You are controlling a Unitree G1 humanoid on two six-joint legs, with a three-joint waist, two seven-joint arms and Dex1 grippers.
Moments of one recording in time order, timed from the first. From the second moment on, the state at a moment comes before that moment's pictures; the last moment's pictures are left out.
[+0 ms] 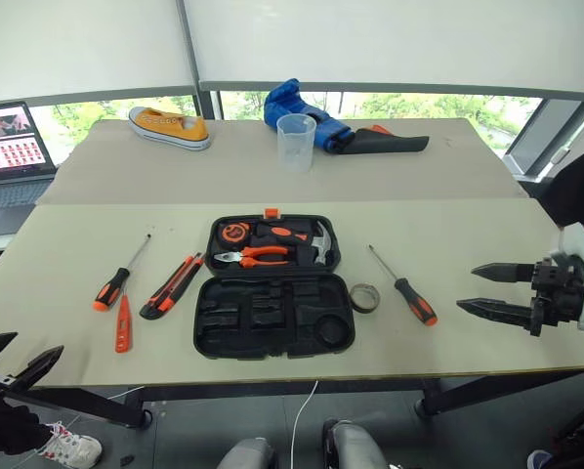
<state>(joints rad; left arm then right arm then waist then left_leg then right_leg) 0.43 0.80 0.81 -0.02 -0.47 0.35 -0.90 -0.13 -1.08 -0.35 -0.02 0.57 0.53 1.25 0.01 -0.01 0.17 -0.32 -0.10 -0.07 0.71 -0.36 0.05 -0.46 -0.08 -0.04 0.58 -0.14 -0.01</state>
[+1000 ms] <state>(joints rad) -0.33 1.02 0.19 0.41 -0.28 0.64 -0.85 -0.30 -1.00 -0.19 -0.45 0.76 0.67 1.16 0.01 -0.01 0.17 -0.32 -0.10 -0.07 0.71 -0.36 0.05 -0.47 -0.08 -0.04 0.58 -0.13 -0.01</state>
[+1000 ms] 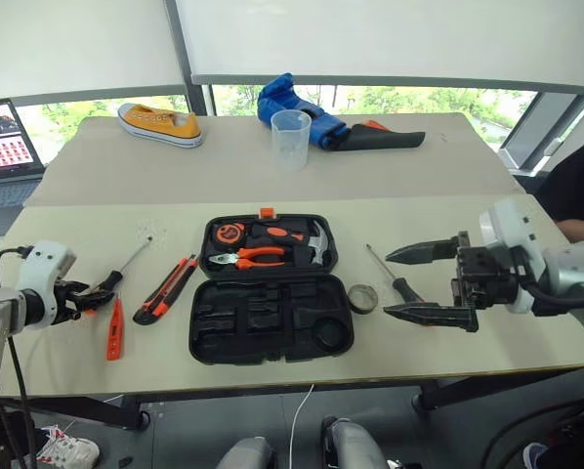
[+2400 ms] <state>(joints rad) -0.76 0.78 -0.30 0.35 -0.06 0.13 -1.39 -0.30 -0.97 -0.14 -0.49 0.73 0.68 1.10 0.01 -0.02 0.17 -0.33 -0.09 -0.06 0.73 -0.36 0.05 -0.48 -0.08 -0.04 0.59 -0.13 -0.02</state>
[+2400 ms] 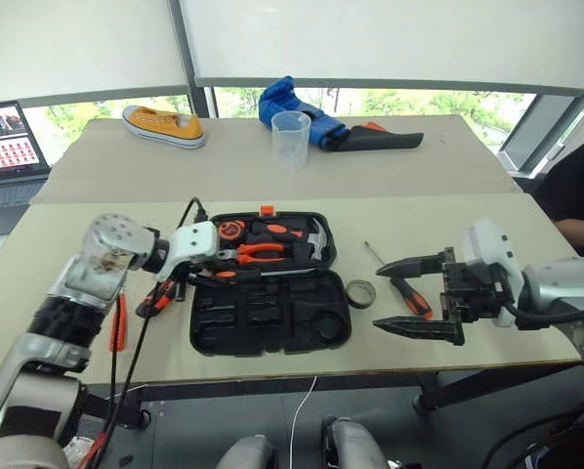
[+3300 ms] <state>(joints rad) -0.79 0.74 -0.27 0.32 -0.08 0.21 -1.43 -0.27 -0.95 -0.14 -0.51 0.73 0.68 1.07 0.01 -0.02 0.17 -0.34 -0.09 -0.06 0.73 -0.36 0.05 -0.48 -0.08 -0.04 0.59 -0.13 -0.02</state>
